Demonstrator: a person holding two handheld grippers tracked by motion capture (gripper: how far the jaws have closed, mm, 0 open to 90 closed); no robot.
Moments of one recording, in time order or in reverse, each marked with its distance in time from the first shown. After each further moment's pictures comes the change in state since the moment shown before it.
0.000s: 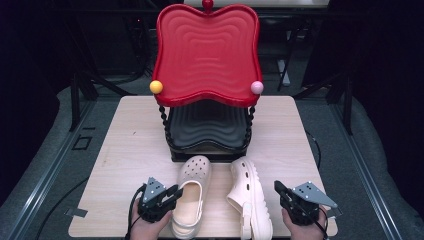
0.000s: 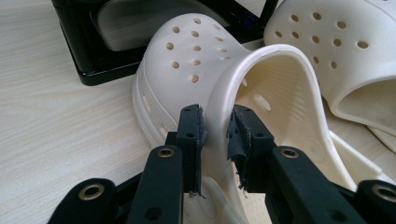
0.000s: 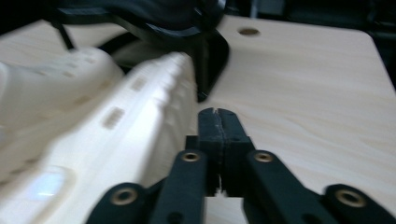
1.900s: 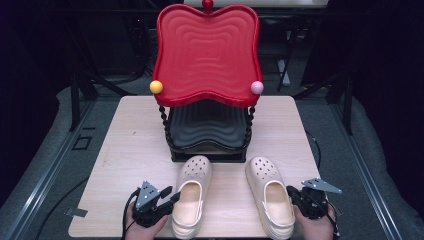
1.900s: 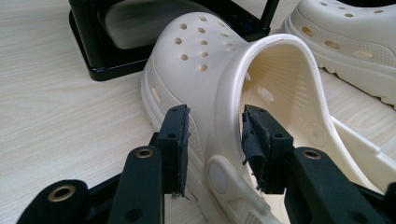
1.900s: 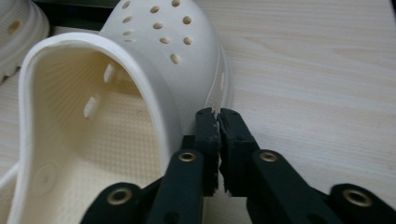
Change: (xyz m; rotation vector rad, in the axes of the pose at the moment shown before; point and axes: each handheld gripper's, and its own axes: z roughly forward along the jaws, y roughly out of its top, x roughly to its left) left arm 0.006 -0.011 -0.010 -0.029 -0.004 -0.002; right arm -0.052 -0.025 0.022 0.255 -0.063 0.124
